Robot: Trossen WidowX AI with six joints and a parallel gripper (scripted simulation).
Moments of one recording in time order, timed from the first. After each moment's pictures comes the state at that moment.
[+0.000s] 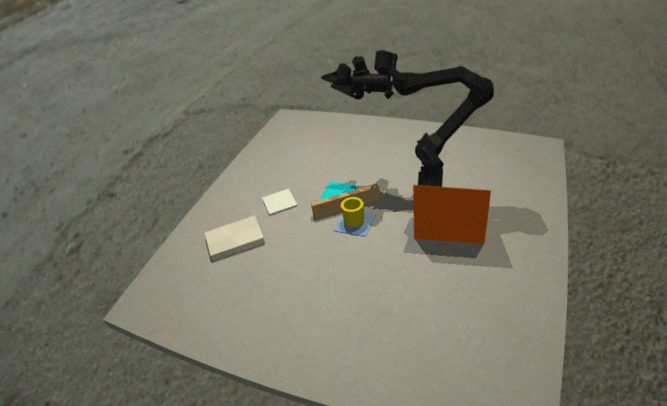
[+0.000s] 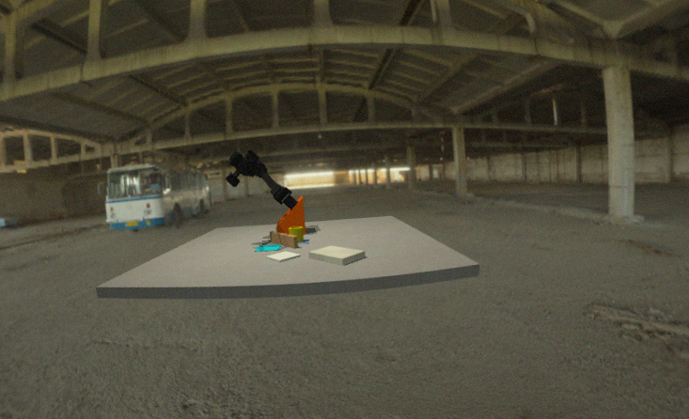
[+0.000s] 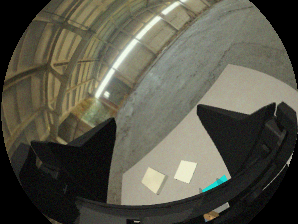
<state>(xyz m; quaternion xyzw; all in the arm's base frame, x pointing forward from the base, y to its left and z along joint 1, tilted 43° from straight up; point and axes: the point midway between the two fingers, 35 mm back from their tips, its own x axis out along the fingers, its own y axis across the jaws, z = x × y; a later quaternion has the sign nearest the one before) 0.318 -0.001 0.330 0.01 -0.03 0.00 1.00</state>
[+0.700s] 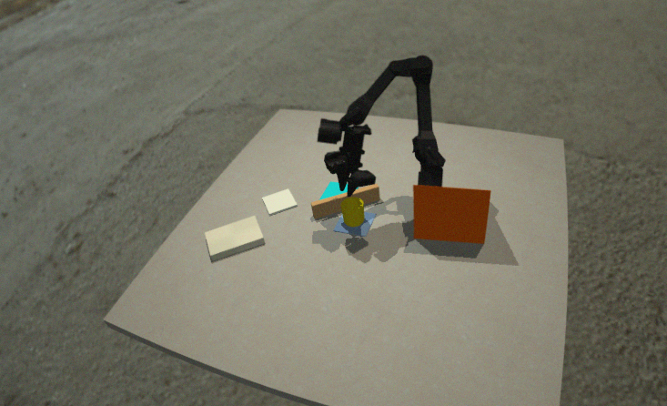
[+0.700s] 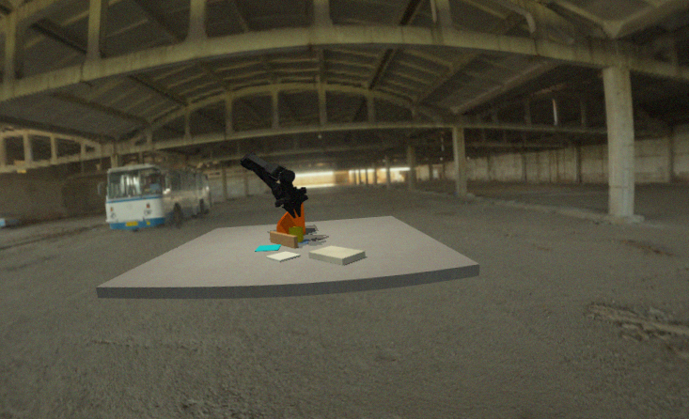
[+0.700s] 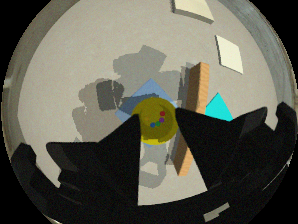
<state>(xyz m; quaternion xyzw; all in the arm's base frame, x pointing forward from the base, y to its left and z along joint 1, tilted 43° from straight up) 0.253 0.019 0.002 -0.51 0.60 0.13 0.60</state>
